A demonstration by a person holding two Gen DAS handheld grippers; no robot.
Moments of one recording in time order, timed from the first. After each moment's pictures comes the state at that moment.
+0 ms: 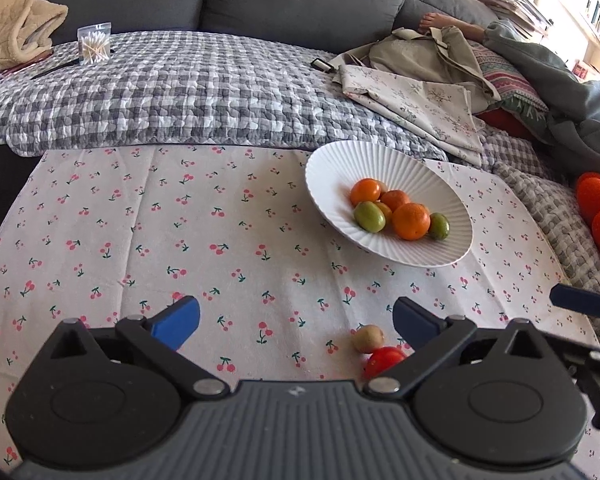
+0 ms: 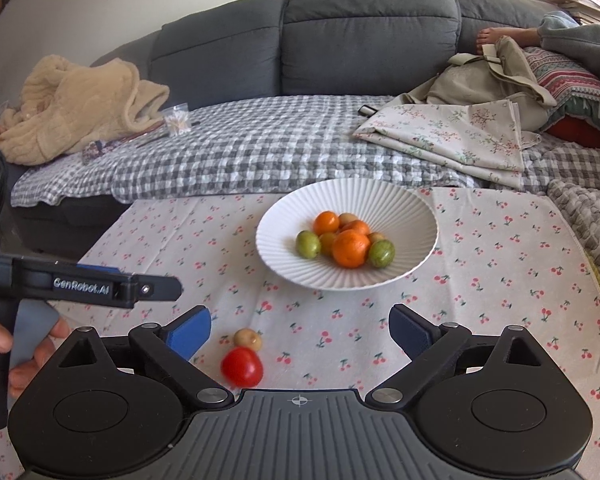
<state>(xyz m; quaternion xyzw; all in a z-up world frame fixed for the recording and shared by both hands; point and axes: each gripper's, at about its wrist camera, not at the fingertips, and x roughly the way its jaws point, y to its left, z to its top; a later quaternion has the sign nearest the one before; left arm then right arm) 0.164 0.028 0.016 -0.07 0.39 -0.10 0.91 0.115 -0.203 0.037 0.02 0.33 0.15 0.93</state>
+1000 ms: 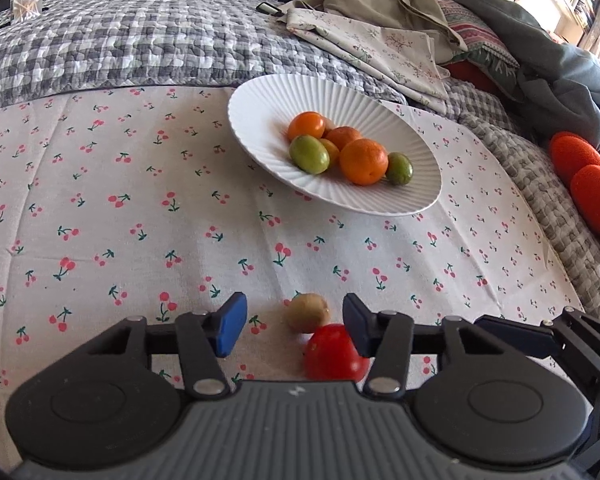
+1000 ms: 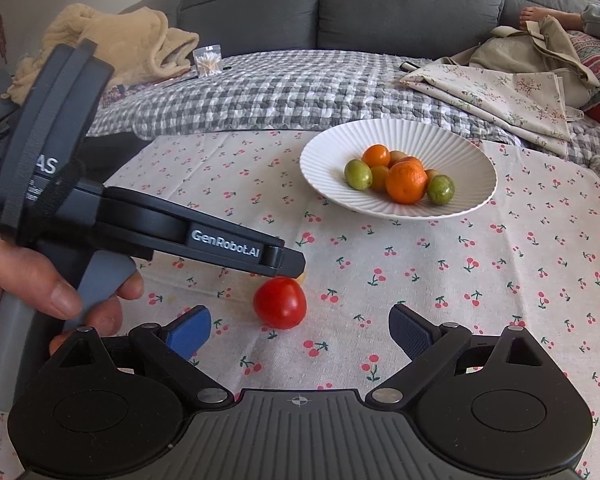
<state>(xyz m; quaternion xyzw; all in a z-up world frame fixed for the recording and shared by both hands) 0.194 -0.014 -0.033 -0.07 0.44 -0.18 0.88 0.108 -0.165 -0.015 -0.02 0.36 0.18 0.92</state>
